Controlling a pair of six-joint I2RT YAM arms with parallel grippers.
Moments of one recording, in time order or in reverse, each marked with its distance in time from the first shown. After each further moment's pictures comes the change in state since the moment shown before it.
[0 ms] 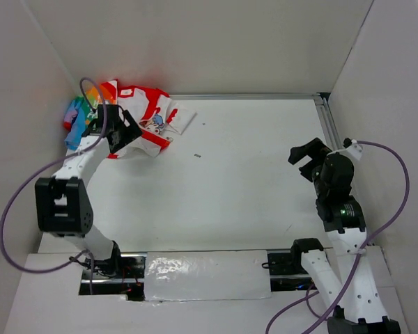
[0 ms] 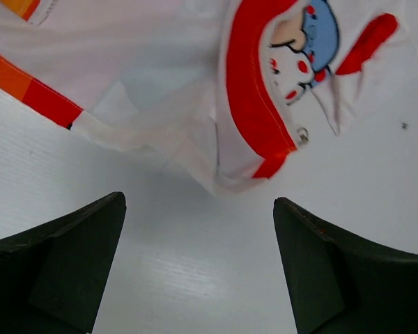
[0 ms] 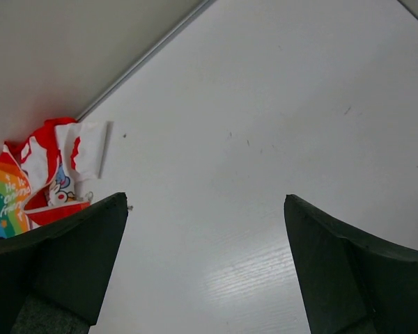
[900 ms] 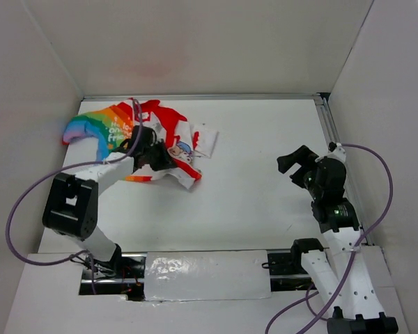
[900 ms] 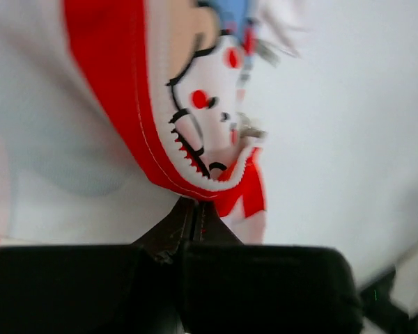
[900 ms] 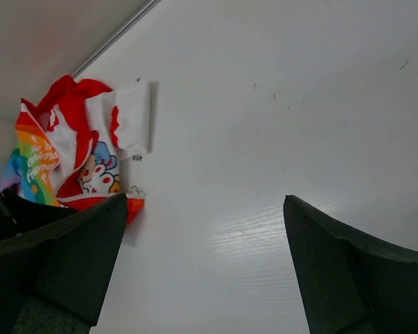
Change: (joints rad) left arm -0.167 0.135 -0.174 0.169 0.397 0.029; right arm 0.000 -0.005 -0.124 0.042 -0.177 -0.004
